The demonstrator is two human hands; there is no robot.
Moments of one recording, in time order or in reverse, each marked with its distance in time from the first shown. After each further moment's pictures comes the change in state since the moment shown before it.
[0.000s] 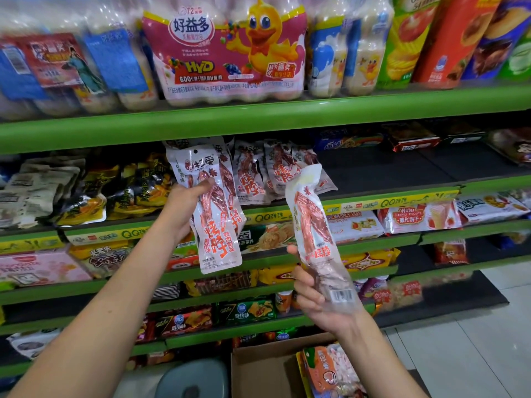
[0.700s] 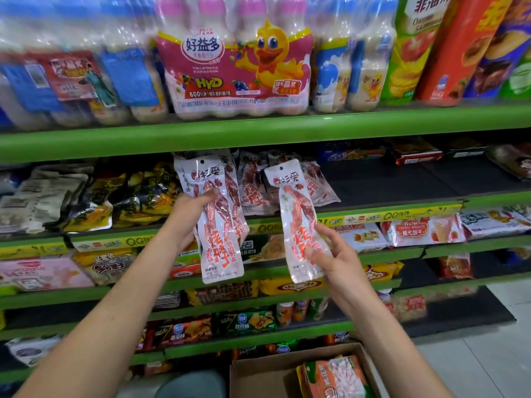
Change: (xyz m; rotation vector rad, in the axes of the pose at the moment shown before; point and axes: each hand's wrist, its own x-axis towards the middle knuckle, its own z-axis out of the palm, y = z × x) left_hand 0.017 -0.009 -0.007 0.044 0.019 0.019; right_hand 0.013 -0.042 0.029 -0.813 0.453 -0.395
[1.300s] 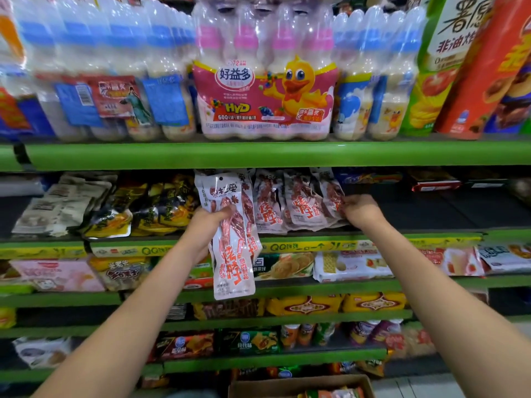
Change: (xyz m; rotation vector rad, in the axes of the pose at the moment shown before) left_hand 0.002 -0.002 -0.002 0.062 -0.061 0.016; right_hand 0.188 -0.073 -0.036 -0.947 0.281 -0.046
